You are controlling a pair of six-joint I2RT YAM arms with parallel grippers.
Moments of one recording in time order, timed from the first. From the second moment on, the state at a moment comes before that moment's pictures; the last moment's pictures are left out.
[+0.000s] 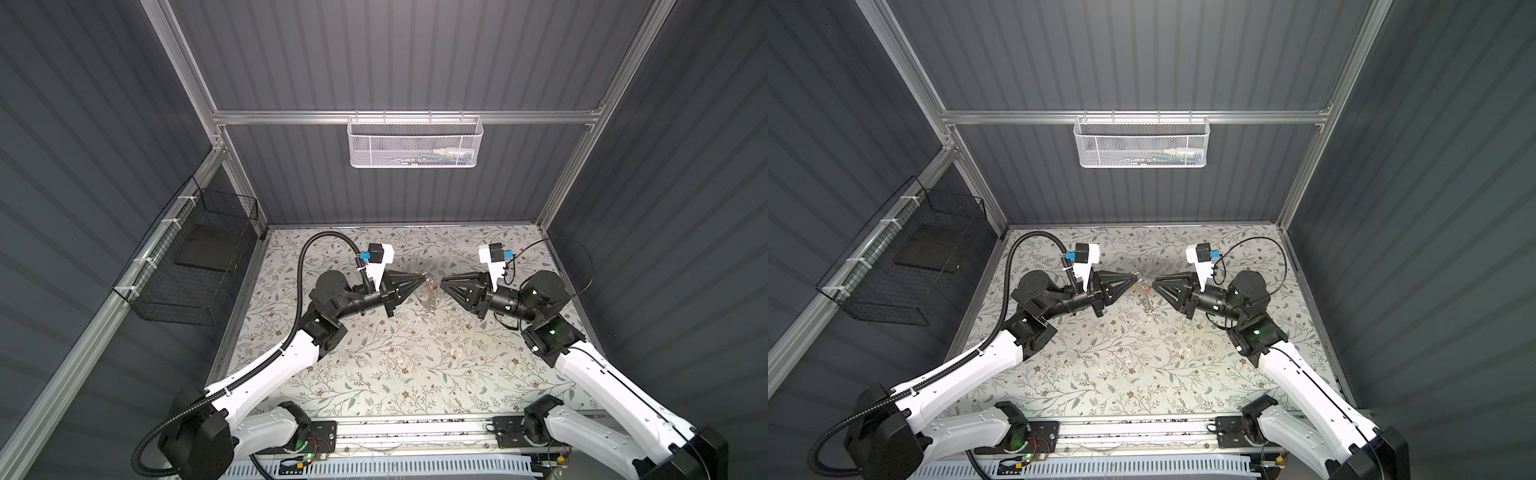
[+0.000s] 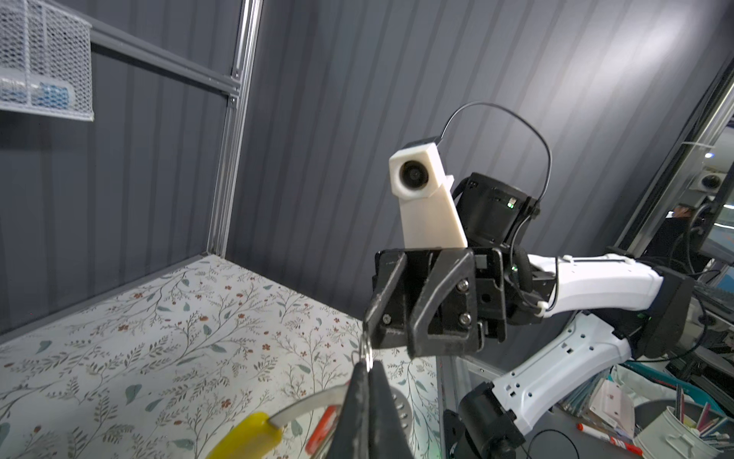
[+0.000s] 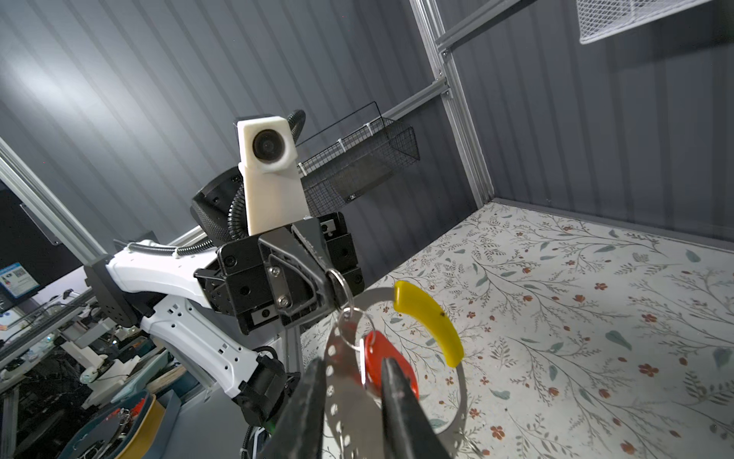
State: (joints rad) left arm -0.70 1.17 0.82 0.59 0.64 -0.43; right arm 0.46 0.96 0.74 0.34 -0.79 0.55
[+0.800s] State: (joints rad) left arm -0.70 1.21 0.82 0.69 0.68 -0.49; right arm 0.46 1.08 0.75 0.58 -0.91 0.75
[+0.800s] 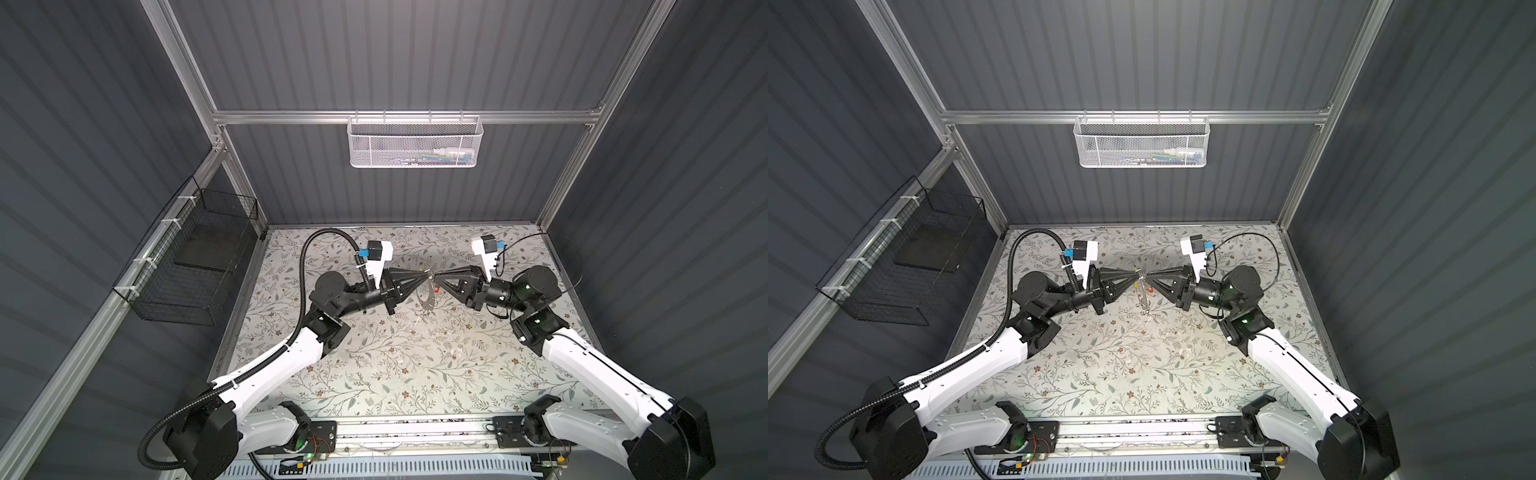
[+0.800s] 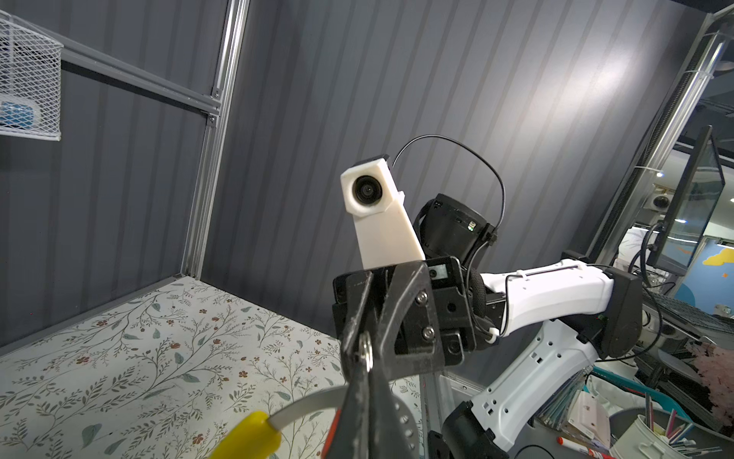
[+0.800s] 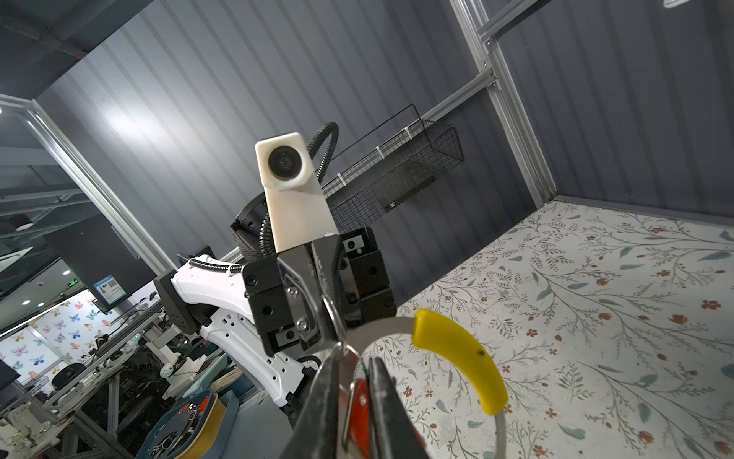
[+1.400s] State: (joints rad) left arm -0.70 1.22 0.82 0.70 0.68 -0.53; right arm 0.46 1.14 0.77 0.61 -0.96 0.76
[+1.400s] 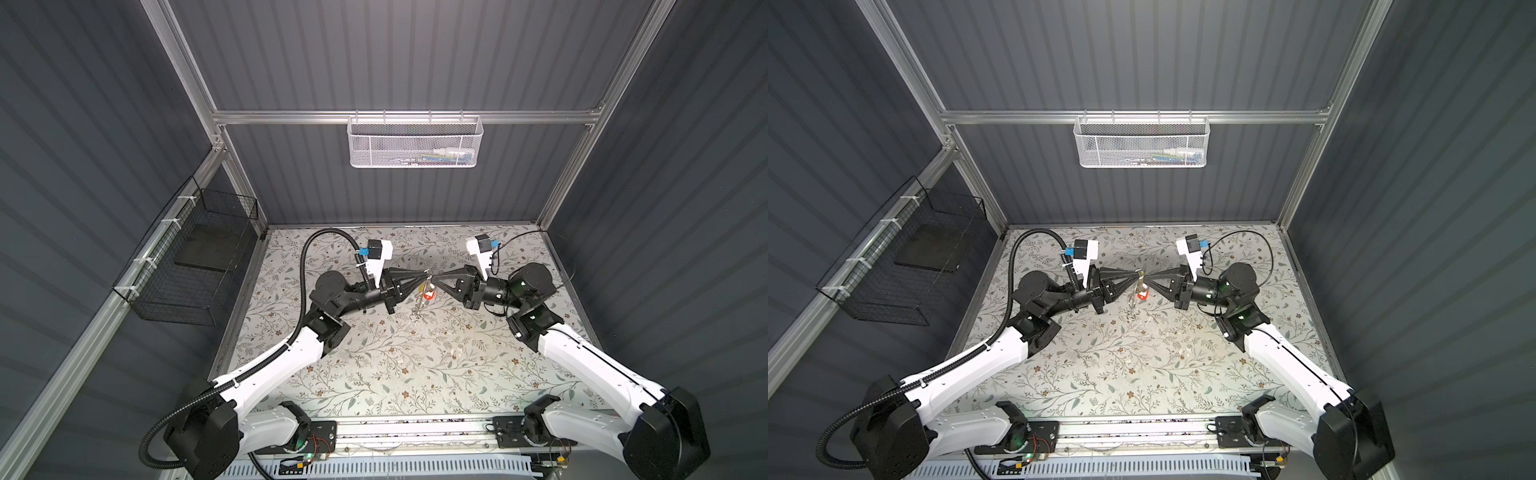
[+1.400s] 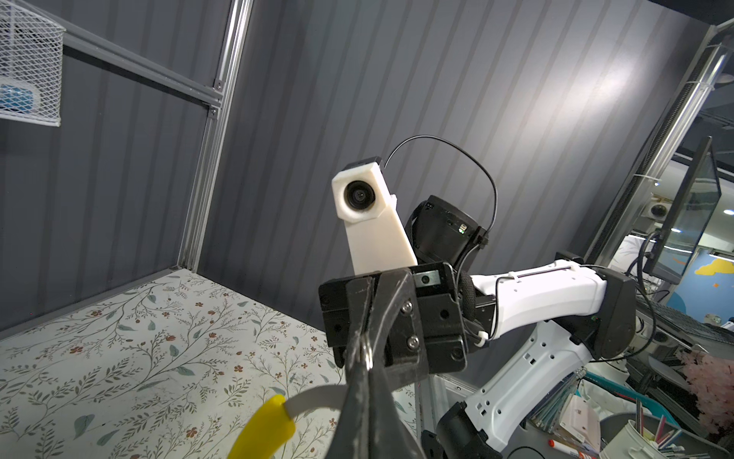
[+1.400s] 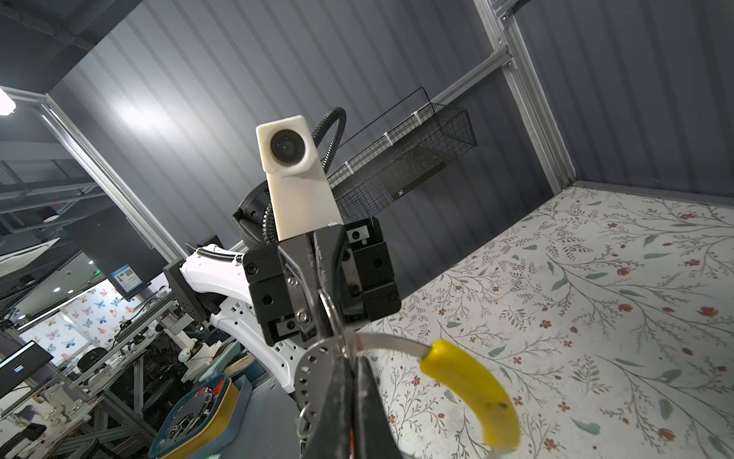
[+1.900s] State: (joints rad) left arm -0.70 1.24 0.82 0.76 0.69 -0.57; right arm 0.48 1.17 0.79 0.55 -0.96 0.72
